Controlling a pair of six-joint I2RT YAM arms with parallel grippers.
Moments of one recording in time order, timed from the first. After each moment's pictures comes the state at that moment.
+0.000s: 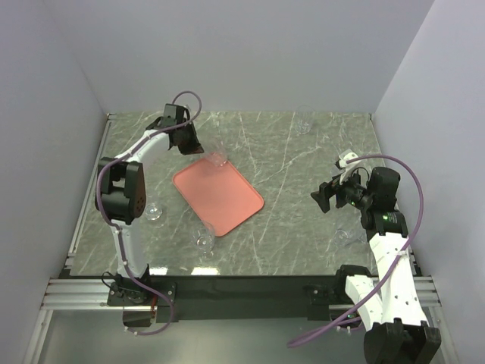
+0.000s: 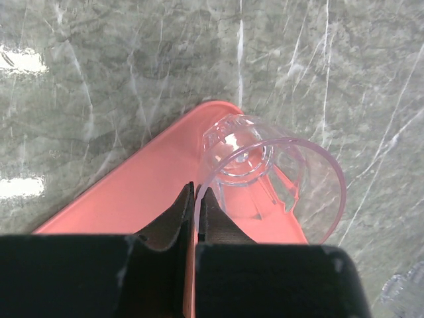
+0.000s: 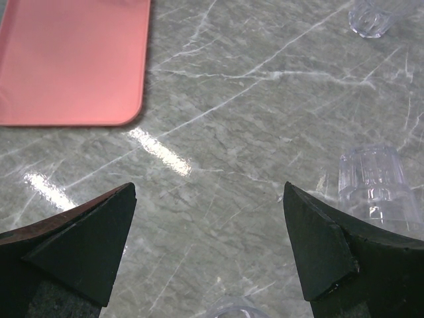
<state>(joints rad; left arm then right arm) -0.20 2.01 1.59 -0.44 0.23 -0.51 -0.13 0.78 0.71 -0.44 -0.67 -0.37</state>
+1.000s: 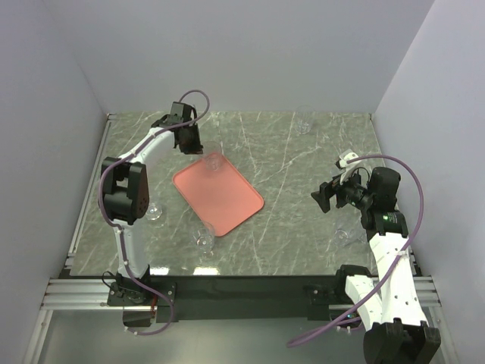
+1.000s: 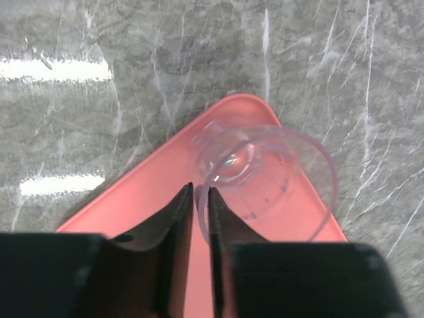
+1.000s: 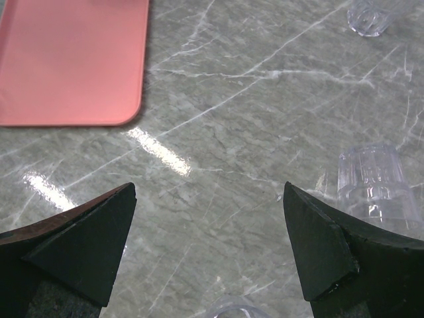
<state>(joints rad) -0.25 2.02 1.65 -0.54 0.08 -0.40 -0.13 0.78 0.71 -0.45 -0.67 -0.37</state>
